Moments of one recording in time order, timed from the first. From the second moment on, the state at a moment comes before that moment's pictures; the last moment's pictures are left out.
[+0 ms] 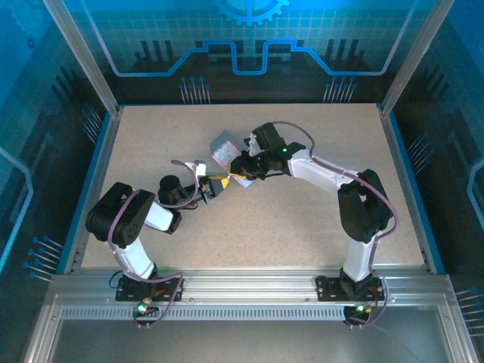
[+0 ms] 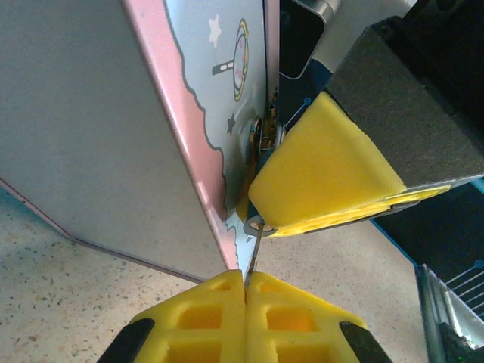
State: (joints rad) left arm -0.25 1.74 0.38 1.28 0.72 -0.59; right arm 0.60 1.85 1.41 -0.41 -0.56 0.82
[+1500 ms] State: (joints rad) left arm -0.33 1.59 0.39 1.10 0.61 -0.59; right arm 0.57 1.81 1.40 -0.44 -0.63 0.81
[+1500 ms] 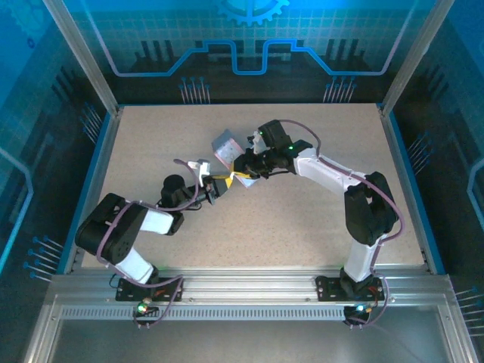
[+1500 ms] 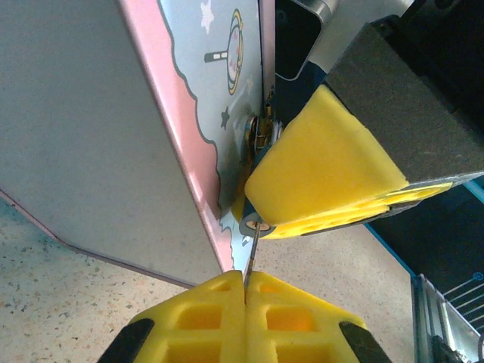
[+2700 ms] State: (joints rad) left arm -0.28 1.56 0.42 1.00 0.81 -0.65; right arm 0.57 1.81 1.44 -0.57 -0.68 0.63
